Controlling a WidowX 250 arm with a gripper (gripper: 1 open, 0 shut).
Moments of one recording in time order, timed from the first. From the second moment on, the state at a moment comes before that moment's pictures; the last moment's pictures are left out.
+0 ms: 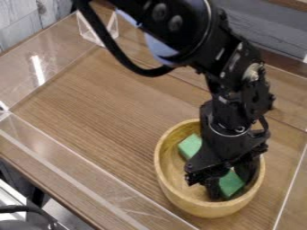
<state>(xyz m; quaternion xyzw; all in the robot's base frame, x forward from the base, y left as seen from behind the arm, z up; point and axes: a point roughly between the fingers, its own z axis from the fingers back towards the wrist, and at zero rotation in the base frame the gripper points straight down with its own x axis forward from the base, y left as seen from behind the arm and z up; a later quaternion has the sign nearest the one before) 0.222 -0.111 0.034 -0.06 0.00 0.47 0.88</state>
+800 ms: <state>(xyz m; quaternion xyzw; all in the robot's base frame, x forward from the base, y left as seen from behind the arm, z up) 0.205 -0.108 0.035 -0.03 0.04 0.42 0.91</state>
